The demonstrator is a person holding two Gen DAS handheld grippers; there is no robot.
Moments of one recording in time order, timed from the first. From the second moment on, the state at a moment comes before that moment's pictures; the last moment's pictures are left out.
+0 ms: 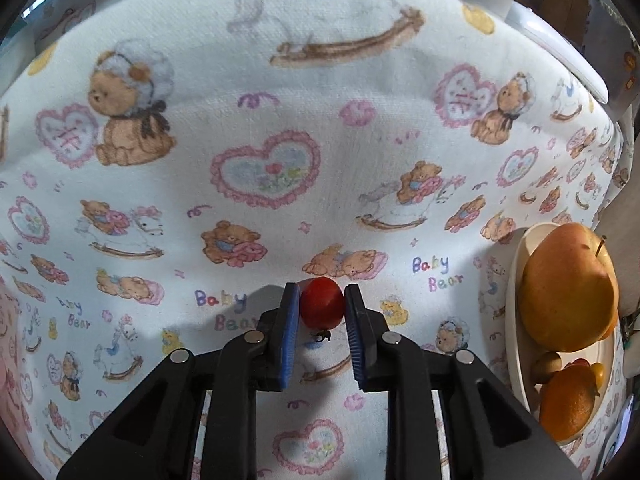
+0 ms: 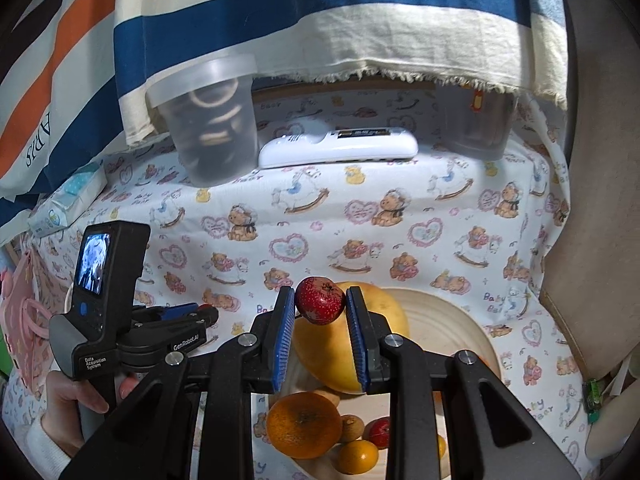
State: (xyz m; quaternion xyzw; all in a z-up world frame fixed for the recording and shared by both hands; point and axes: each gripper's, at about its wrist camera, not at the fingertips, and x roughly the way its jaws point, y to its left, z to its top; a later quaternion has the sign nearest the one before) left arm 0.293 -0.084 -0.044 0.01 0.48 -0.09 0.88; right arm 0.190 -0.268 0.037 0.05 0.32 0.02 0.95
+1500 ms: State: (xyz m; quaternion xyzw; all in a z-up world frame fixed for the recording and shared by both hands) left arm 0.232 -0.188 -0.017 0.05 0.48 -0.18 0.86; right arm 0.232 -0.375 -0.016 0.17 0.47 -0.07 0.86
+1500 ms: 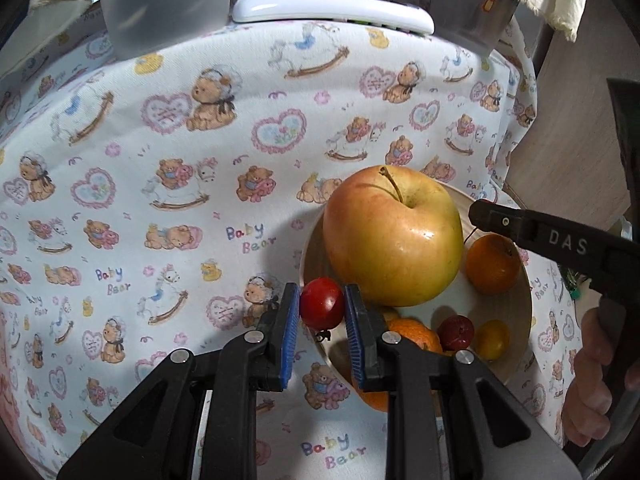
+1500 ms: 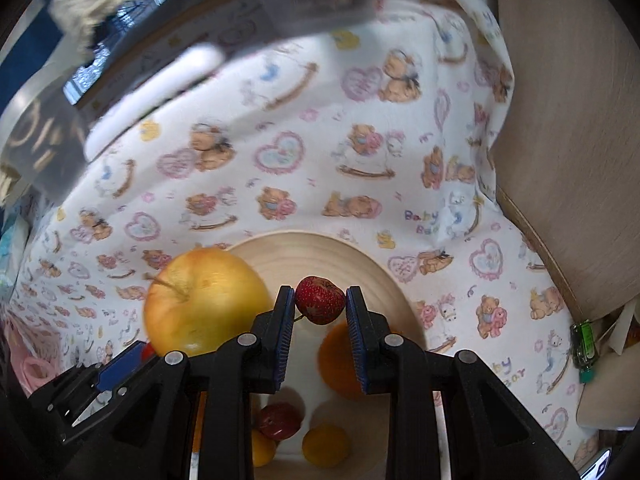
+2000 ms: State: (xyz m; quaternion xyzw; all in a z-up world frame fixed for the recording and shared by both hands) left arm 0.230 -0.192 -0.020 0.05 0.47 -0.19 0.86; right arm 0.237 -0.377 -0.024 0.17 0.48 -0.08 0.86
